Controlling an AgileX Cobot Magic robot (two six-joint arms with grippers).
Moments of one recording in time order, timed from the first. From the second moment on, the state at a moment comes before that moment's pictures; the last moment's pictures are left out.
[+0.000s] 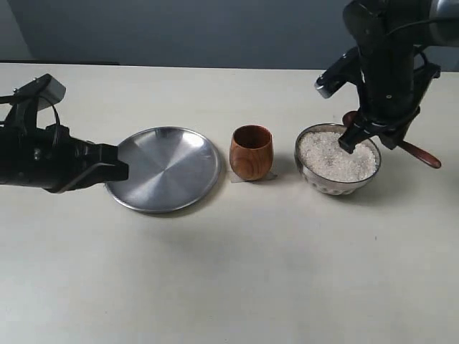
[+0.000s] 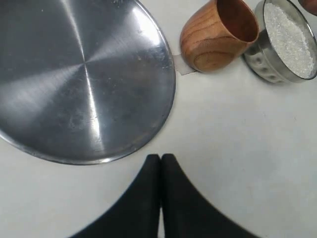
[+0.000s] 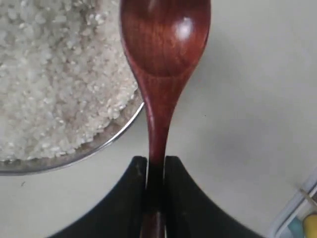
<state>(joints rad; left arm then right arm) 0.02 1.44 -0.60 -1.35 0.62 1.11 0.36 1.95 -1.43 -0.44 1.22 -0.08</state>
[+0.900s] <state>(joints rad) 0.02 1.44 -0.60 -1.35 0.66 1.11 0.49 1.95 -1.35 -0.55 1.22 -0.03</state>
